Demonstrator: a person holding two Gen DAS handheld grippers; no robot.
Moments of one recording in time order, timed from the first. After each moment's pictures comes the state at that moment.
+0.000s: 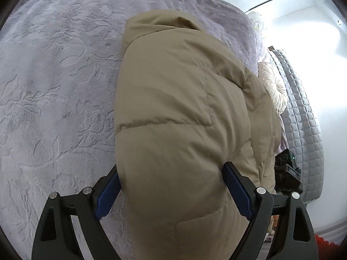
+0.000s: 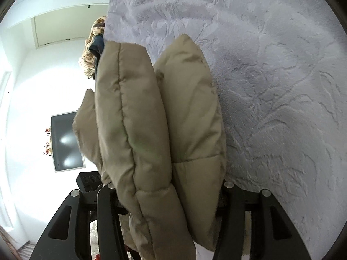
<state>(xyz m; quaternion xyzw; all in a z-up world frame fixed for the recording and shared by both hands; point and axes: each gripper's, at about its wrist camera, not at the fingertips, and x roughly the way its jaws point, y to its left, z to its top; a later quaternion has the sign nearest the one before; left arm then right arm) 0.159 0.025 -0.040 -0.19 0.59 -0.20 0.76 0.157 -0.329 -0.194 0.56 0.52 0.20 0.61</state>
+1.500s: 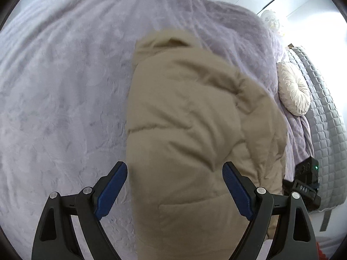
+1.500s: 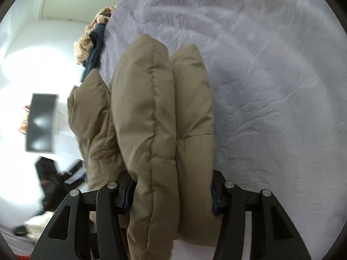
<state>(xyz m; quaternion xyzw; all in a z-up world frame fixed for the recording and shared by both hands) 0.146 -0.022 0.010 -0.11 0.58 -0.11 0.80 0.137 -0.325 -0.162 0.42 0.54 0.15 0.71</state>
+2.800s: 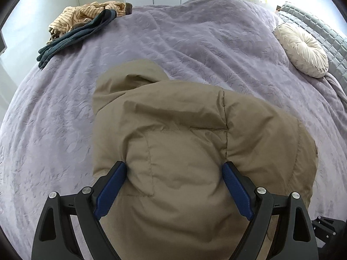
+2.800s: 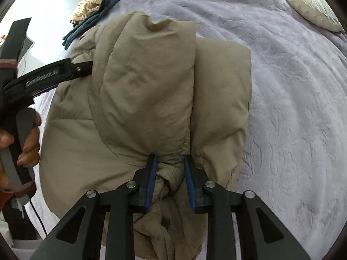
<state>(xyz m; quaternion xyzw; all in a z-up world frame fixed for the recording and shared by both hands) 0.168 -0.139 -0.007 0.11 0.51 -0.08 0.85 0.089 -0.255 -0.135 0.19 0.55 0.09 0.81</state>
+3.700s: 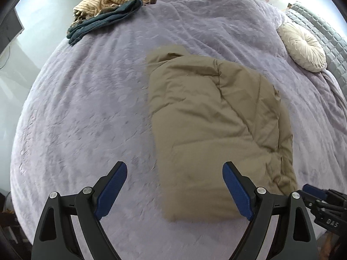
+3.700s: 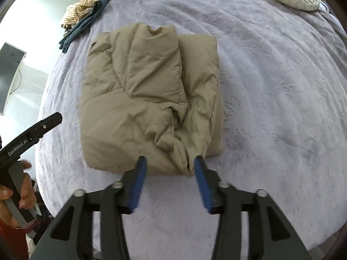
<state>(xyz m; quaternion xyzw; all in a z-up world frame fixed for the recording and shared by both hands) 0.051 -0.077 0.088 0.10 0.56 -0.03 0.82 0.016 -0.253 -0.043 0.23 0.59 0.05 0.77</state>
